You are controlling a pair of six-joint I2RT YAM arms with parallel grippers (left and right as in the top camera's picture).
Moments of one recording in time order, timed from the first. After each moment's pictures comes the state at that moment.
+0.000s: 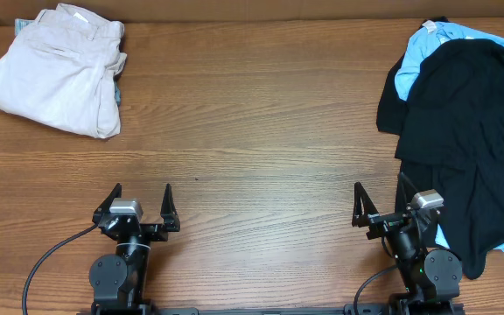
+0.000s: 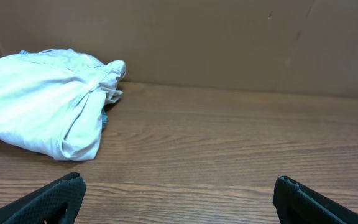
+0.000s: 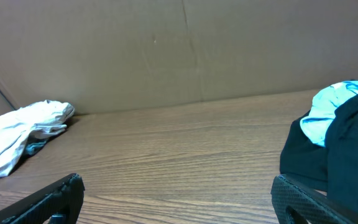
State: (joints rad) left arm 0.01 0.02 0.01 -0.08 0.06 -0.11; right arm 0.06 0.01 0.02 -0.01 -0.20 0.23
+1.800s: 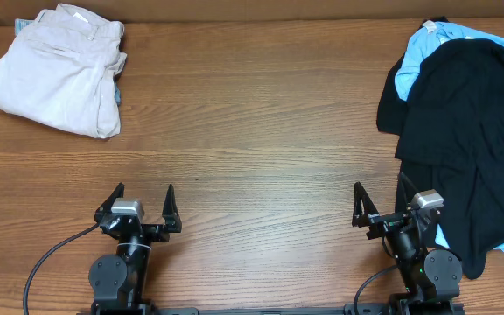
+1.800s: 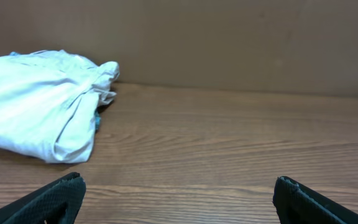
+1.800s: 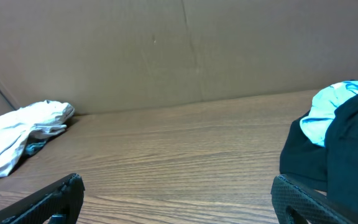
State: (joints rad) left arm 0.01 0.02 0.01 -0.07 0.09 -0.11; right arm 0.06 0.01 0.02 -0.01 -0.20 0.23
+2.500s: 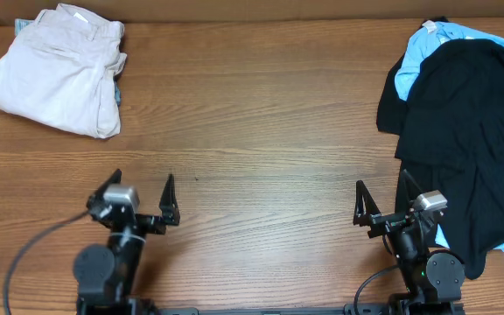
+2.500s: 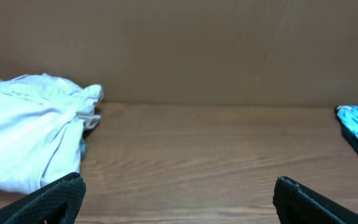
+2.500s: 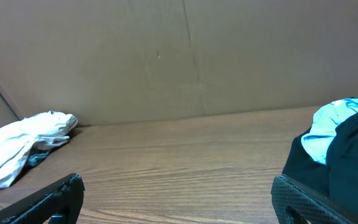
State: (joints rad) left arm 0.01 0.27 0.26 -0.08 0.16 -0.10; right arm 0.06 0.01 0.02 0.05 -0.20 0.23
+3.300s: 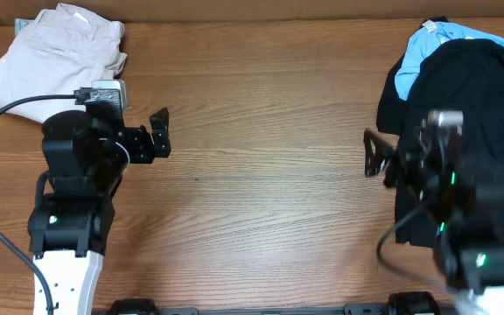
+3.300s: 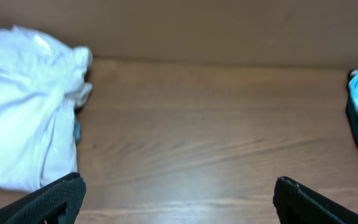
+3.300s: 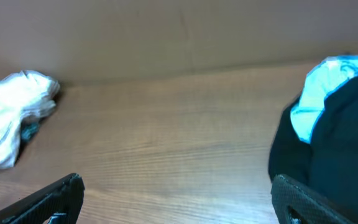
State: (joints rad) left arm 0.01 1.02 1.03 -0.50 0.17 -0.09; right arm 0.06 0.81 0.84 -0.45 -0.19 0.18
